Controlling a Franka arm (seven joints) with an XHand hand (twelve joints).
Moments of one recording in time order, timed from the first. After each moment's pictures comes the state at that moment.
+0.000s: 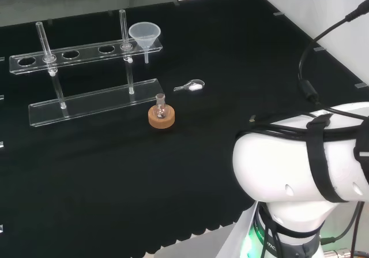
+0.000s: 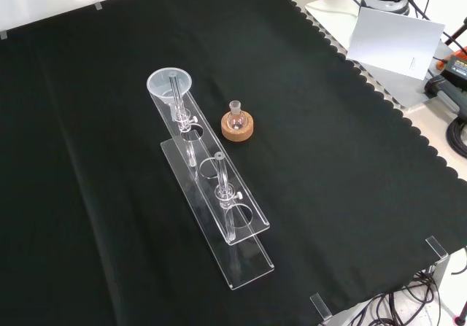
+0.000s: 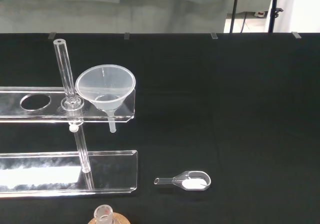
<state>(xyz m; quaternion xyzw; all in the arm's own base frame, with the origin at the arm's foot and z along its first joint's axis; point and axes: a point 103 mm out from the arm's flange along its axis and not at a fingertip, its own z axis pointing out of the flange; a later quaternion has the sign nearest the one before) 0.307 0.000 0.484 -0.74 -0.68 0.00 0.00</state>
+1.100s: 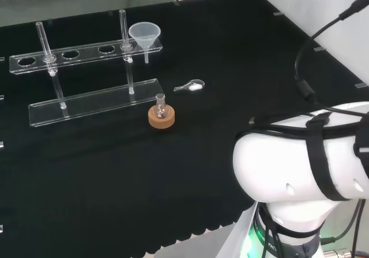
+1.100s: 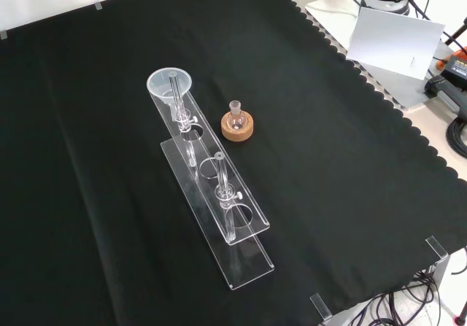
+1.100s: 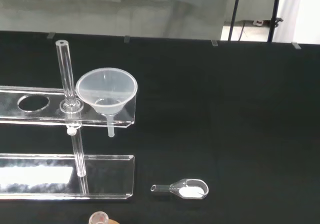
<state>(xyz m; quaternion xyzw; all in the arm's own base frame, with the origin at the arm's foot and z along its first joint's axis) 0.321 0.011 0.479 -0.73 -0.68 0.02 -0.01</state>
